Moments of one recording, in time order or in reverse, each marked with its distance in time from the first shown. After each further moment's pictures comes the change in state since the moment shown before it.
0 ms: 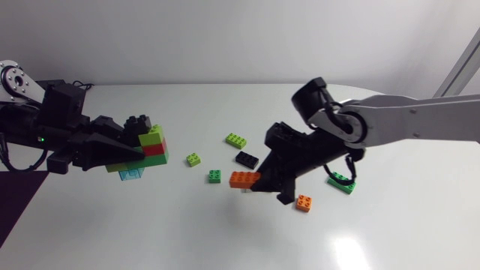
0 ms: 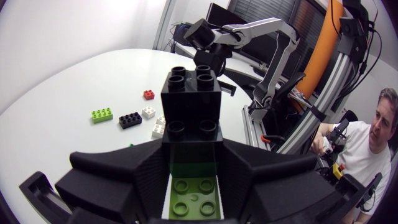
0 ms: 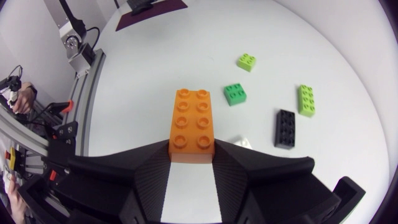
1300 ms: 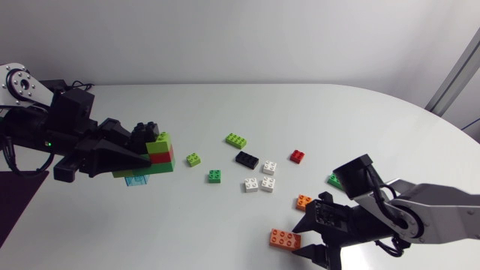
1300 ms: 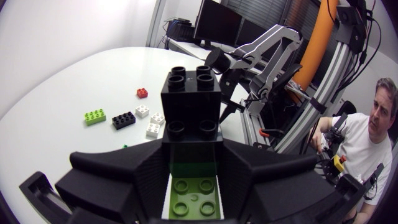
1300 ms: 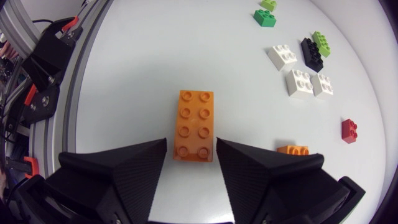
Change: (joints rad) left arm -0.056 -0.026 -0.032 0.056 -0.016 -0.023; right arm -0.047 -0.262 -0.557 0.200 0.140 -0.182
